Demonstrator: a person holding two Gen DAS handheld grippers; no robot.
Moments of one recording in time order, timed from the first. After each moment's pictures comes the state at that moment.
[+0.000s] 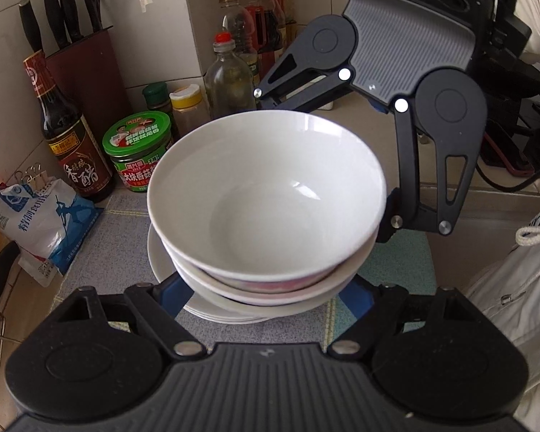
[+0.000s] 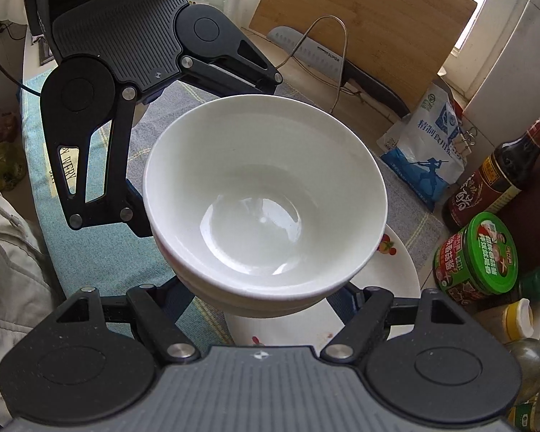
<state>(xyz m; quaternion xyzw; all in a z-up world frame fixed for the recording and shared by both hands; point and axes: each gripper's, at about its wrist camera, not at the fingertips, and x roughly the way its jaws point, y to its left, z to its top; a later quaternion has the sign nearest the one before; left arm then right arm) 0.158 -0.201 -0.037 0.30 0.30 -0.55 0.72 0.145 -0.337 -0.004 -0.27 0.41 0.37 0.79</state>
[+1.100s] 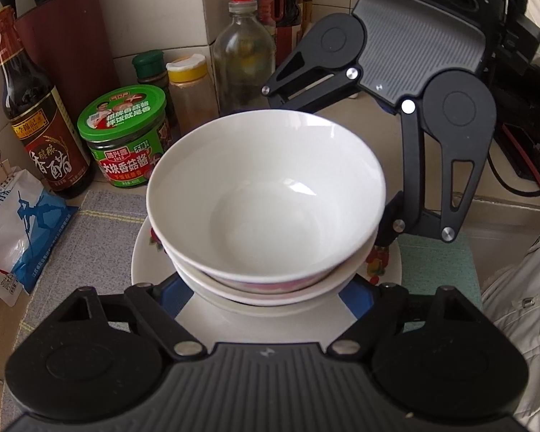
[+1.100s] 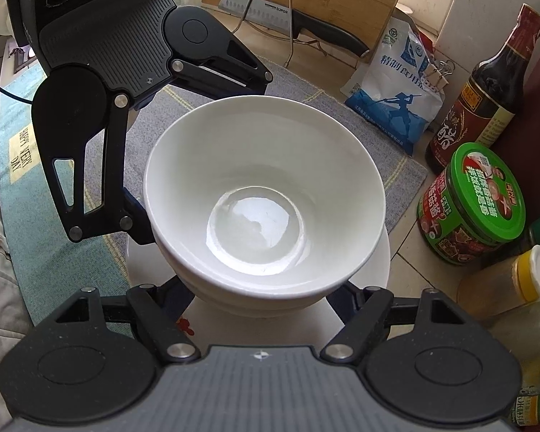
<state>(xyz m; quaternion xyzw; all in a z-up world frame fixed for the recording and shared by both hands) 0.205 -0.251 -0.082 0.29 0.34 -0.55 0.71 0.189 -0.383 -0.045 -0.23 0.45 0.36 0.78</state>
